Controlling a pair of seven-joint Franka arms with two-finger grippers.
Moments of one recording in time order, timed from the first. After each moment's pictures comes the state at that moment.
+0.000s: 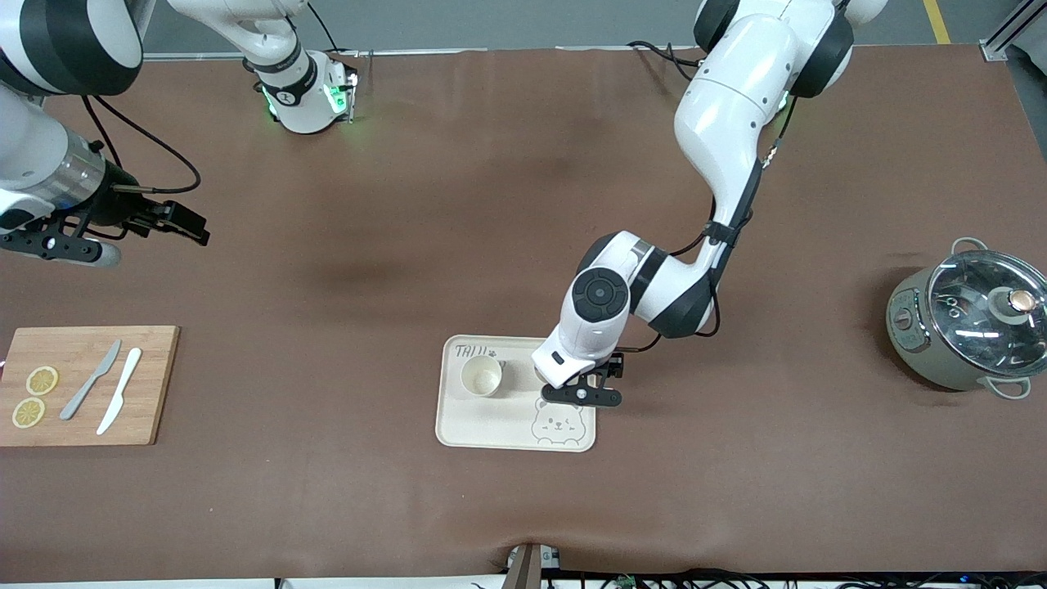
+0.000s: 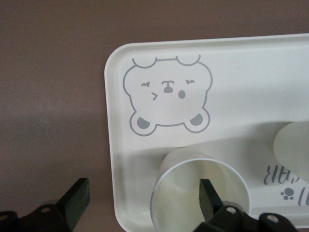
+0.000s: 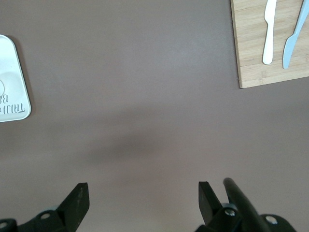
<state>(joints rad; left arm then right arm) -0.58 0.96 -0.02 -1.10 0.06 2.15 -0.51 -0.03 -0.08 0.06 -1.88 0.04 1.74 0.19</state>
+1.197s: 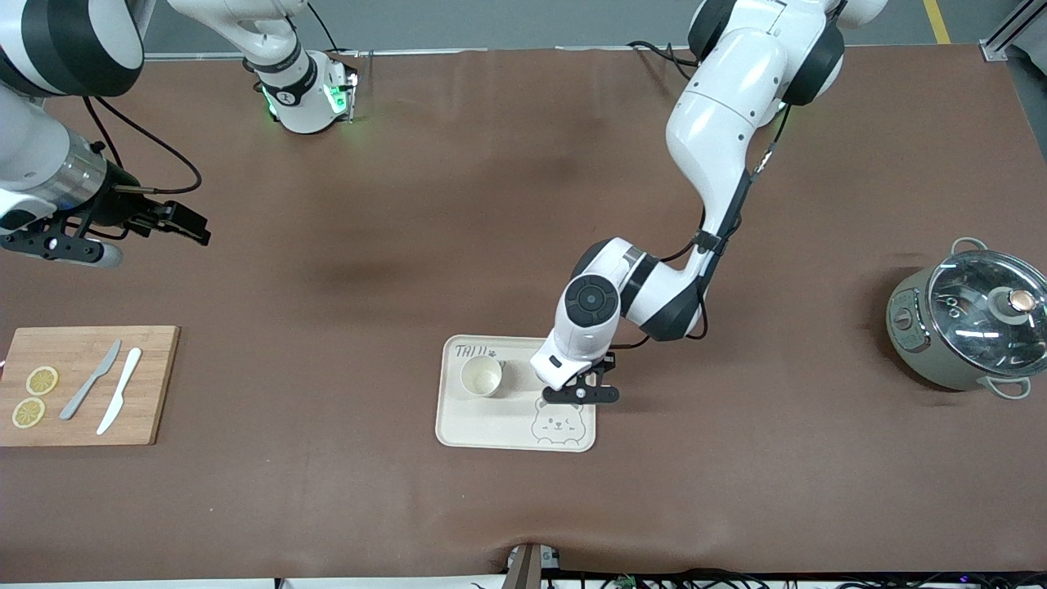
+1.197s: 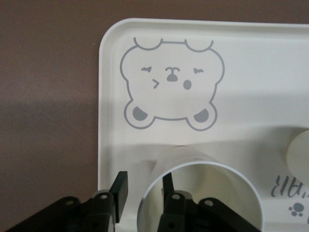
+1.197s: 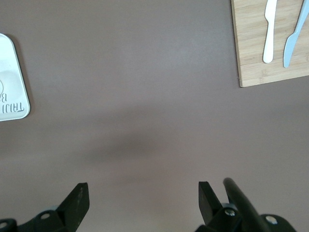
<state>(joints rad) -0.60 0.99 -0.02 -1.10 0.06 2.17 -0.63 -0.03 -0.08 0.06 -1.88 0.04 1.74 0.19</state>
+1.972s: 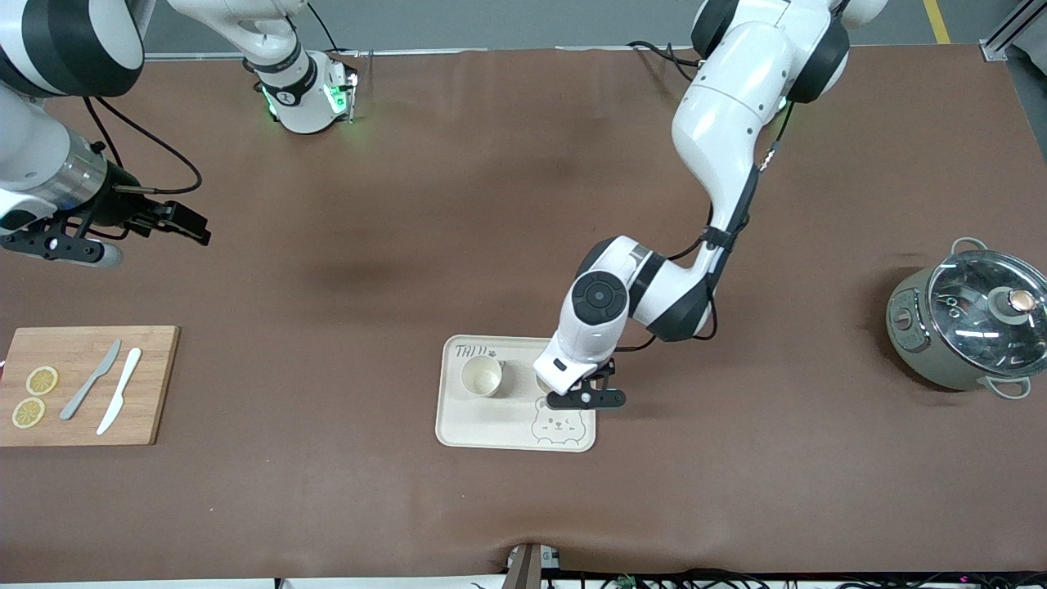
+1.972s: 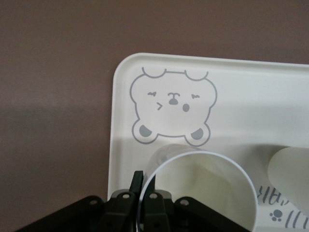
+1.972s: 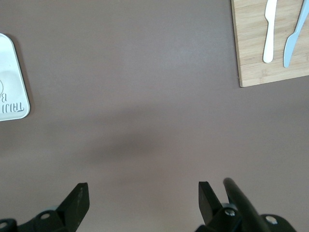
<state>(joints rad) -0.57 0.95 -0.03 -1.07 0.06 2.13 -0.62 -0.03 -0.08 0.06 -1.88 0.04 1.74 0.19</state>
